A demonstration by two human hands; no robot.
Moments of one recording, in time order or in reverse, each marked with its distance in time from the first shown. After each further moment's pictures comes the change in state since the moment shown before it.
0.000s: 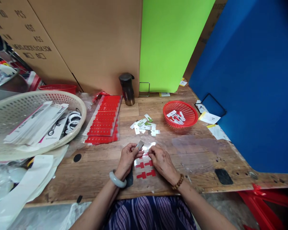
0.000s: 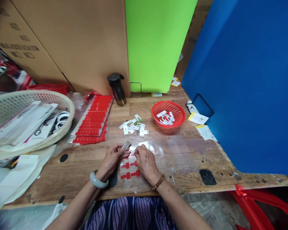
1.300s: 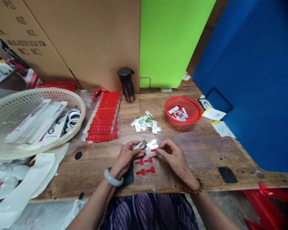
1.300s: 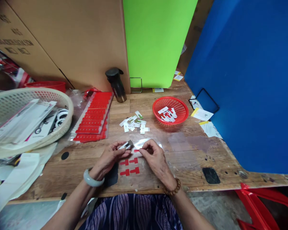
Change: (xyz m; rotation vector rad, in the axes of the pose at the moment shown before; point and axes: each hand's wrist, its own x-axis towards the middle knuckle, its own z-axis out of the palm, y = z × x) left_hand -0.010 0.022 0.003 -0.016 -0.066 -0.166; right_hand -0.006 -0.003 -0.035 0.637 0.102 0.165
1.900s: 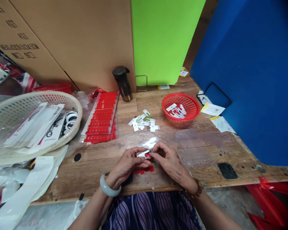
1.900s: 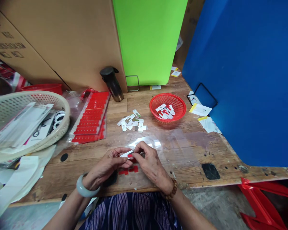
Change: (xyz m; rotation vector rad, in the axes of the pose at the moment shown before) left_hand -0.032 0.009 0.015 0.027 -0.216 -0.166; right_hand -0.010 -0.007 0.007 -0.049 -0.100 -0.082
